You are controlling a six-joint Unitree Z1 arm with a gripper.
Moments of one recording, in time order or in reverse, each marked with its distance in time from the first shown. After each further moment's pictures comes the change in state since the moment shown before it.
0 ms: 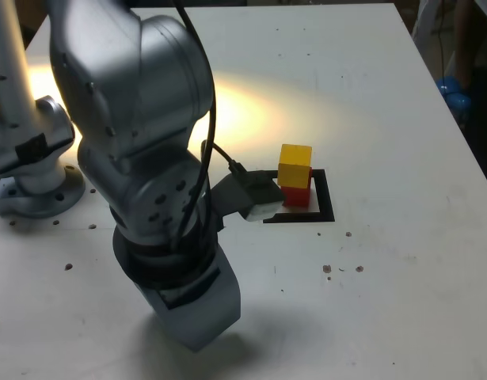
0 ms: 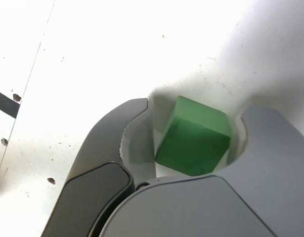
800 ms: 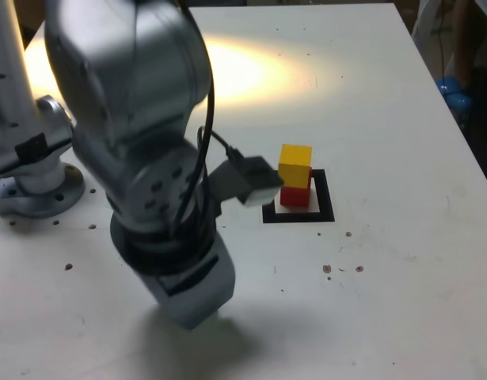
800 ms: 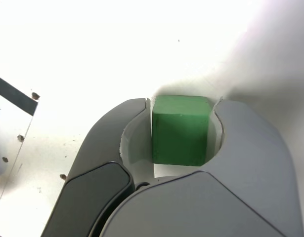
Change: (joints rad) arm 0.007 -0.024 -0.031 0.069 0.025 -0.019
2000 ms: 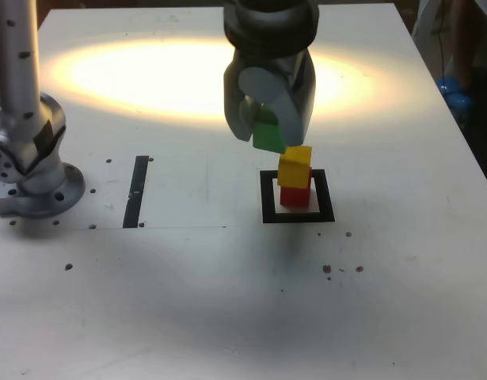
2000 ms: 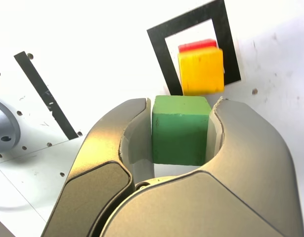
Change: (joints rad) arm 0.620 -0.069 -0.380 0.337 -0.020 0.036
